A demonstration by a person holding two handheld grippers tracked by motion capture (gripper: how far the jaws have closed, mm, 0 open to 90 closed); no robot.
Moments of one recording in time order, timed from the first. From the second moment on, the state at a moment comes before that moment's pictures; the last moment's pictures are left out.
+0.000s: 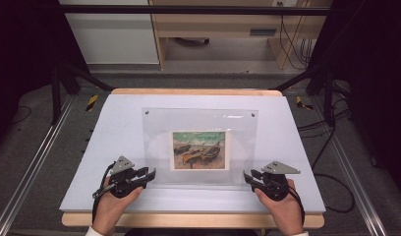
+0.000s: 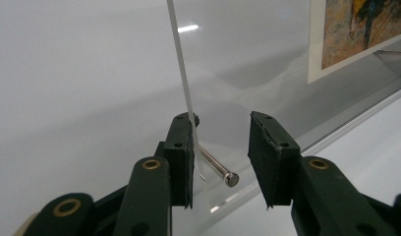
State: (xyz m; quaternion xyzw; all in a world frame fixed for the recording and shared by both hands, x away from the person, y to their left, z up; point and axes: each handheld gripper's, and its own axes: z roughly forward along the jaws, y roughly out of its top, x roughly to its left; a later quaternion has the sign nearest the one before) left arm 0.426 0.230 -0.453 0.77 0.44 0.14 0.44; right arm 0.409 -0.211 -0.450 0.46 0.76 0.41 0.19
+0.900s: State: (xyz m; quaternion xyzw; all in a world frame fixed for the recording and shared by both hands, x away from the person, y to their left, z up) left arm 0.416 0.228 -0.459 0.78 0.44 0.14 0.43; right arm 0.400 -0.210 -0.454 0.46 0.77 0.40 0.18
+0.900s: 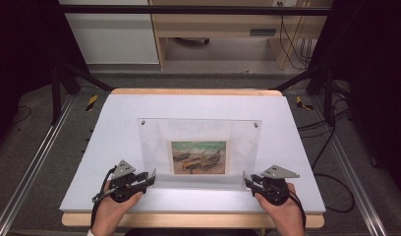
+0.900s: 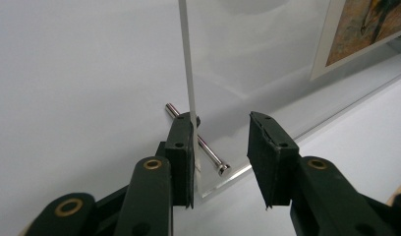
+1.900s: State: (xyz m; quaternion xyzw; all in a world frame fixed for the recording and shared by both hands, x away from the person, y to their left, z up) left arm 0.412 0.223 -0.458 0.80 0.43 0.16 0.39; right arm 0.396 -0.210 -0.457 0.46 0.78 0.39 0.18
